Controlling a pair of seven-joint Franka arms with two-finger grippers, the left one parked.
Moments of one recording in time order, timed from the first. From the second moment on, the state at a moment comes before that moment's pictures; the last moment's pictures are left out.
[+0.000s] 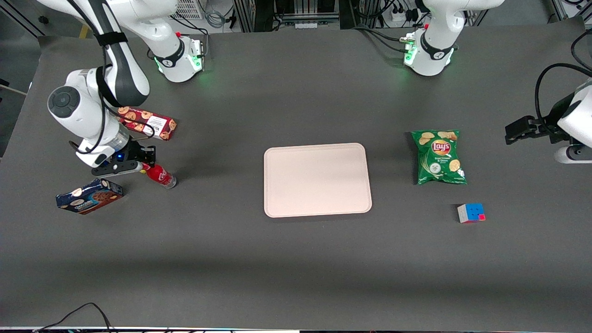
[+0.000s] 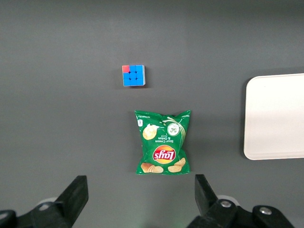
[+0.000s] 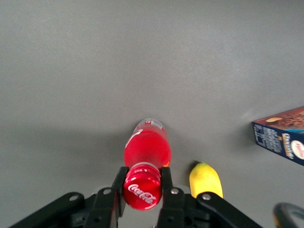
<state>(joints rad) 0.13 -0.02 -0.08 -2.36 -0.05 2.38 -0.09</state>
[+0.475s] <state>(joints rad) 0.14 -0.07 -0.04 -1.95 -0.04 1.81 -0.08</state>
